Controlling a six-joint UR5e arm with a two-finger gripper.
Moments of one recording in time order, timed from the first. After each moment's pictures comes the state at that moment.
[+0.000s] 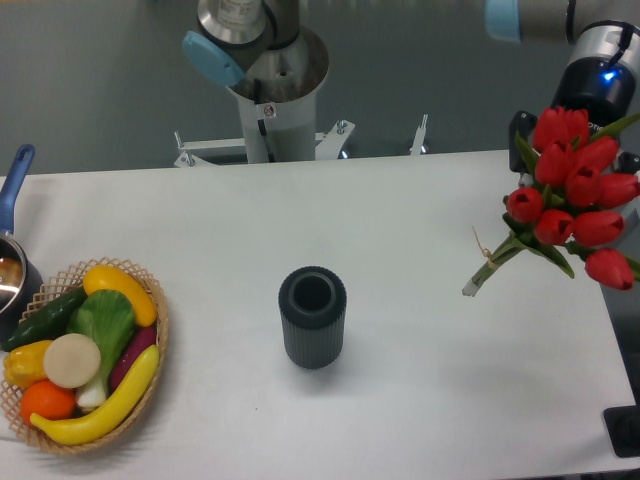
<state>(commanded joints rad) 3.04 -1.85 -1.60 -0.87 0.20 1.13</state>
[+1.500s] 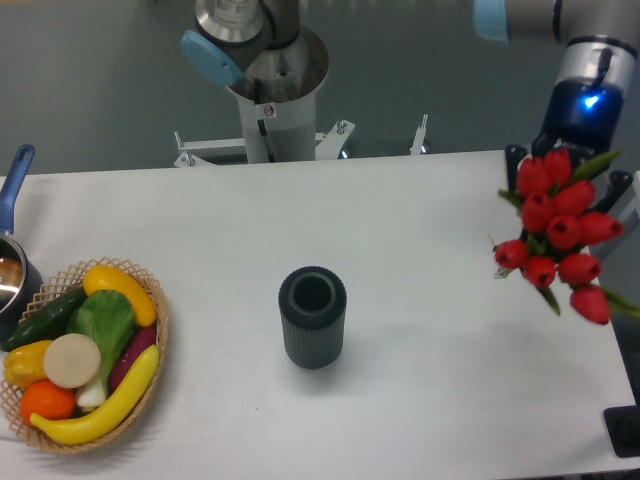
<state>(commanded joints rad) 2.91 -1.85 -1.61 -0.85 0.82 1.28</state>
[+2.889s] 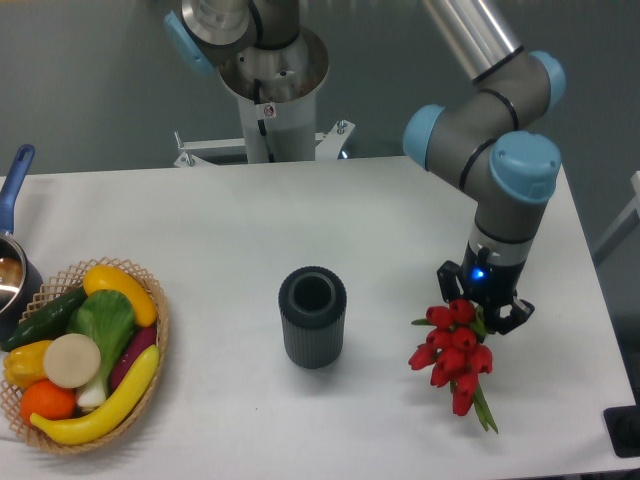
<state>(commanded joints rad) 2.70 -2.13 -1.52 -0.86 1.37 1.38</state>
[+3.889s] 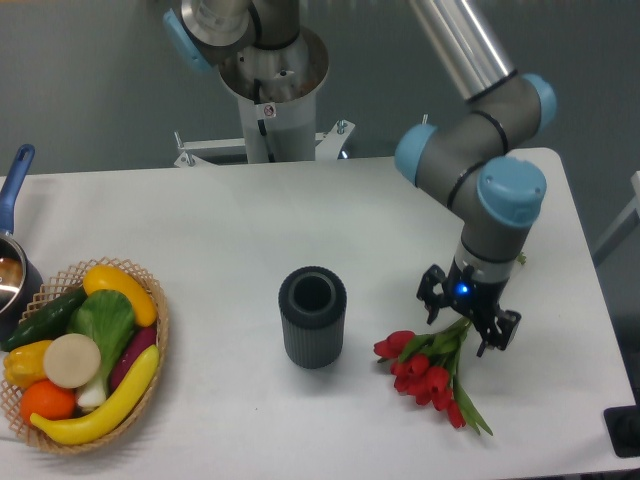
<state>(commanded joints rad) 2.72 -2.00 -1.62 -0.86 1.36 1.39</state>
